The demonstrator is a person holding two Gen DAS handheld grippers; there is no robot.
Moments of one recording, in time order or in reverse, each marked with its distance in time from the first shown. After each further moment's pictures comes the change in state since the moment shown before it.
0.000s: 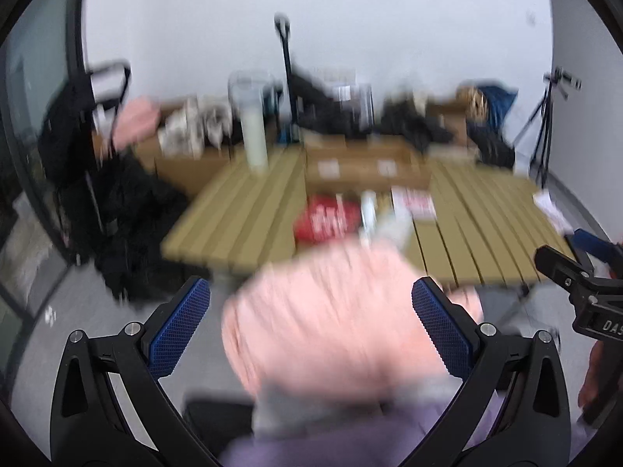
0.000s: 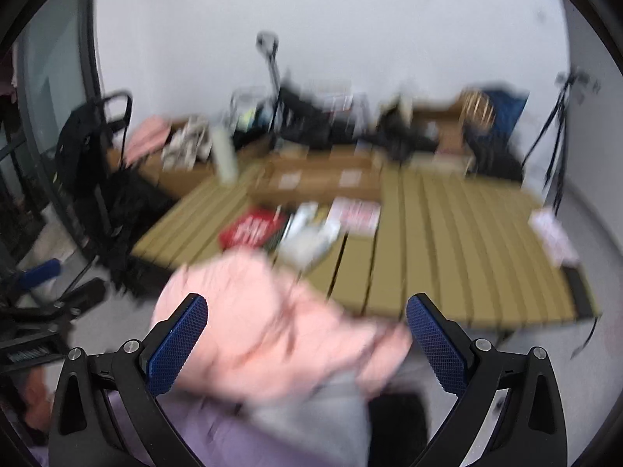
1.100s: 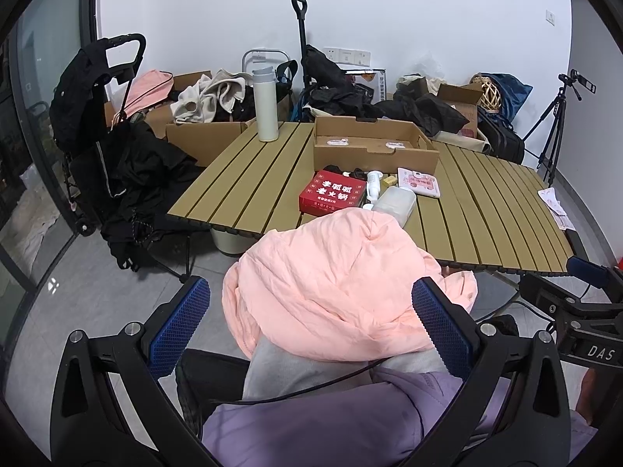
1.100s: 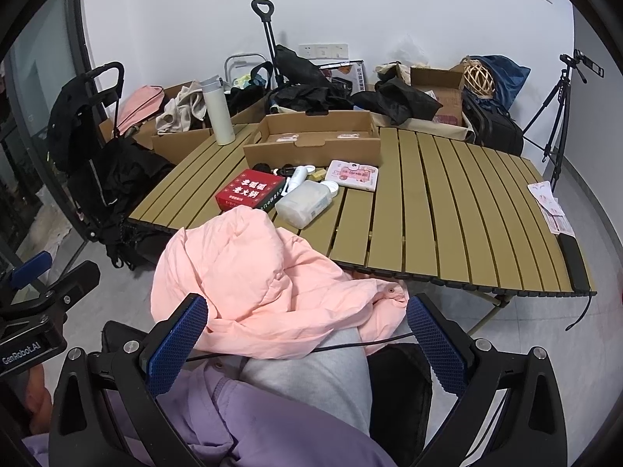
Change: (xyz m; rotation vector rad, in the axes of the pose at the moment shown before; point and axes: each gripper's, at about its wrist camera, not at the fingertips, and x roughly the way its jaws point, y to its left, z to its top) left arm -0.016 -0.009 -0.030 -0.071 0.184 0.016; right arm 0.000 0.008 -0.020 0.029 0.237 0.022
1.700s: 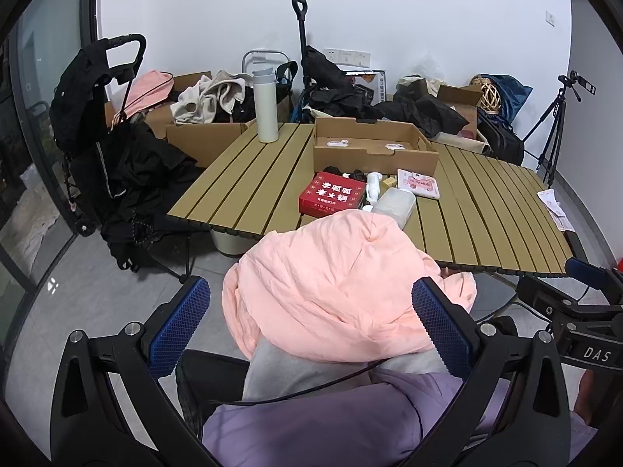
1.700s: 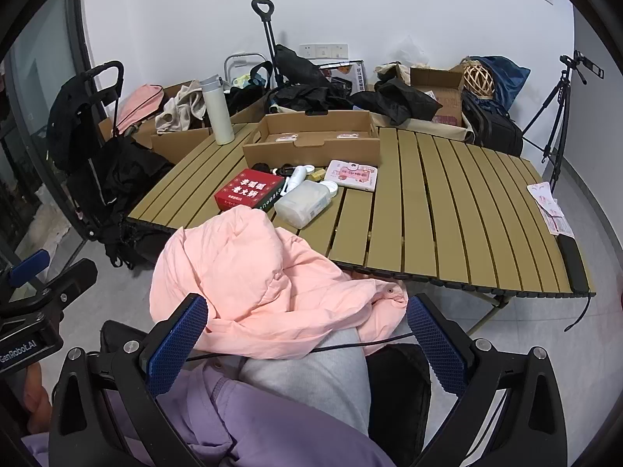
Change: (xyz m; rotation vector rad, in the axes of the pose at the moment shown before) left arm -0.001 0.000 0.001 -0.002 -0.005 -0.002; right arm 0.001 0.001 0.001 -0.002 0.001 -0.007
